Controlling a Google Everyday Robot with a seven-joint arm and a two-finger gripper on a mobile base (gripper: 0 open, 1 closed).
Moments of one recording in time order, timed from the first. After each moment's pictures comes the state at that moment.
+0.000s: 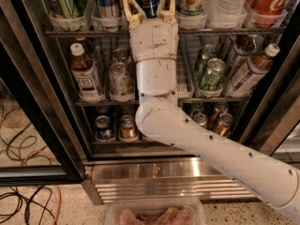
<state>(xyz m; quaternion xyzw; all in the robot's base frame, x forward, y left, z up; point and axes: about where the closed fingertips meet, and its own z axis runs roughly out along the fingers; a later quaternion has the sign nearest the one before) 0.575 -0.026 1.115 -0.04 0.33 -0.07 0.94</state>
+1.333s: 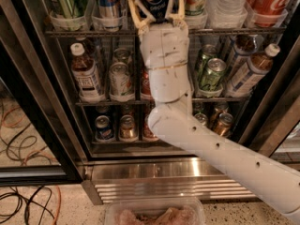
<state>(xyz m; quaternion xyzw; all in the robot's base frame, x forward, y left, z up) 0.550 -0.034 1.124 -0.08 0.23 -0.10 0.96</state>
